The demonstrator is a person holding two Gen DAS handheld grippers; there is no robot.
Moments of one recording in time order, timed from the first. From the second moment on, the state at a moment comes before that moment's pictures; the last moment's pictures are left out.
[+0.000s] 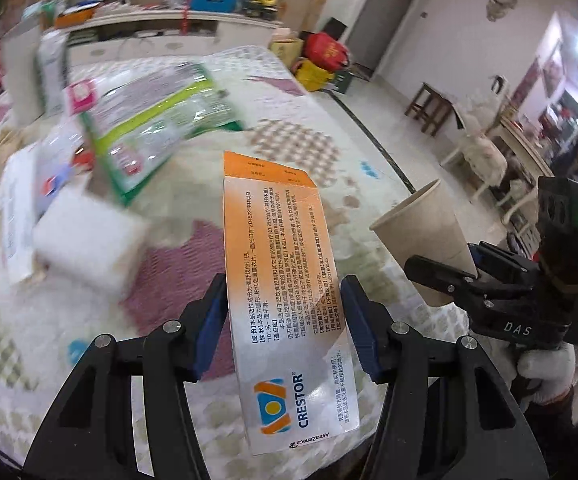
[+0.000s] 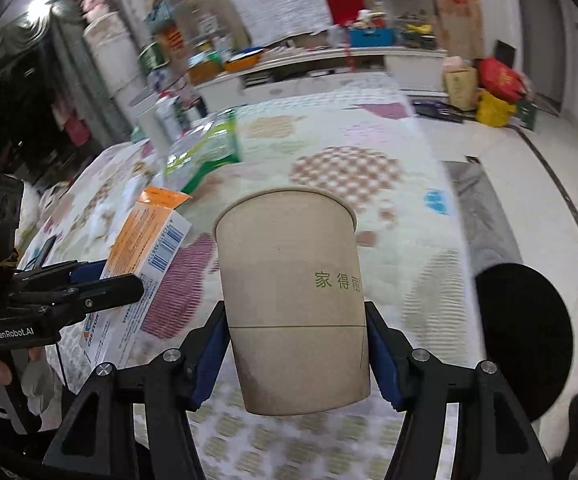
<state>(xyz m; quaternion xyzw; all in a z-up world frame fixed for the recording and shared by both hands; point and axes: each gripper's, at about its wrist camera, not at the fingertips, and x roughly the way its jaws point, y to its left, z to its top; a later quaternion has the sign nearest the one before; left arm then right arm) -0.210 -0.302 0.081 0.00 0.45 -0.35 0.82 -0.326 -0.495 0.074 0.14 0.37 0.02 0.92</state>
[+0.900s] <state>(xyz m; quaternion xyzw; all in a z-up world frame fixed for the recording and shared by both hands) -0.218 -0.498 0.076 0.06 0.45 -0.46 0.76 -0.411 -0.657 0.049 0.22 0.35 -0.18 0.89</state>
